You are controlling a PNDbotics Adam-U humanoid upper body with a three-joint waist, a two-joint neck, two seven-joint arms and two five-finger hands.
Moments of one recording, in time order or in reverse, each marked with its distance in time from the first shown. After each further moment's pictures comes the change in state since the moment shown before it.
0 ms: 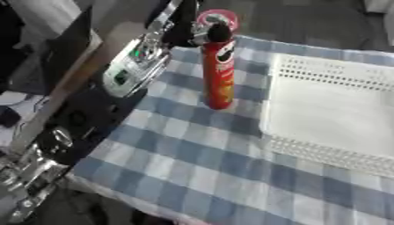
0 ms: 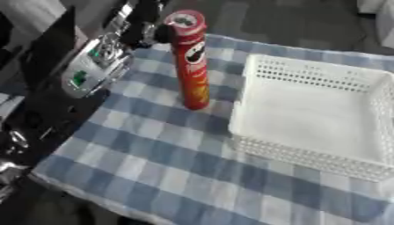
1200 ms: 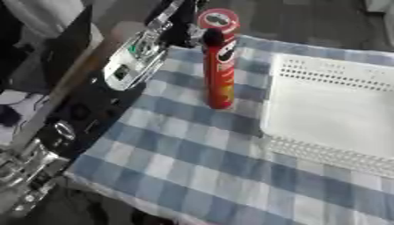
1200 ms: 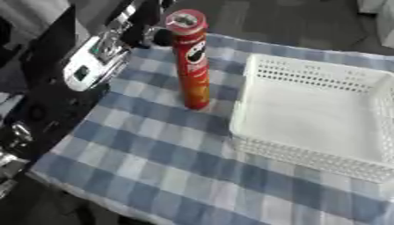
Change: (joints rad) left arm -0.044 0.027 0.020 0.149 0.021 -0.048 -0.111; right arm 0.000 0.007 0.005 0.006 -0.008 -0.003 0.013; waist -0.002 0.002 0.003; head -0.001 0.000
